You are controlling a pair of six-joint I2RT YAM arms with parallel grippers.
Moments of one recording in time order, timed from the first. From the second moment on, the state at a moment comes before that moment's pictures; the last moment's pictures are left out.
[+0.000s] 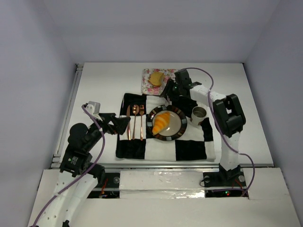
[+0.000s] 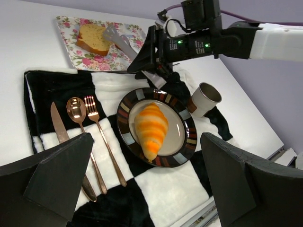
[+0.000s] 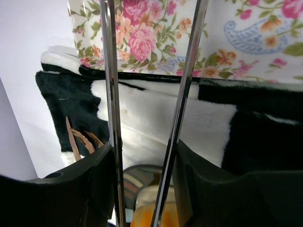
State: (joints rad) left arm -0.33 0.40 0.58 -0.26 0.25 -0.44; right arm 0.43 2.05 1.52 -0.26 -0.25 0.77
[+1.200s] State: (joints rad) left arm -0.33 0.40 0.57 -0.26 0.26 -0.44; right arm 0.49 1.07 0.77 -0.31 -0.35 0.78
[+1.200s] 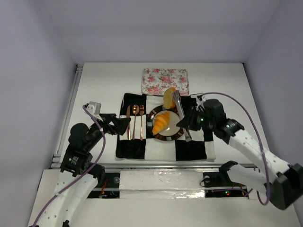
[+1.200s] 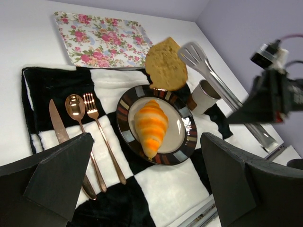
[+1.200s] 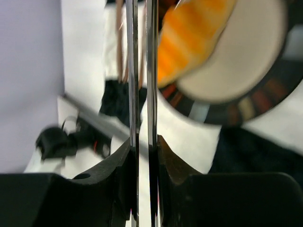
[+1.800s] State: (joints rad) left arm -0.33 0.40 0.57 -0.26 0.26 -0.44; right arm 0.70 0.65 0.52 -0.58 -0.34 0.97
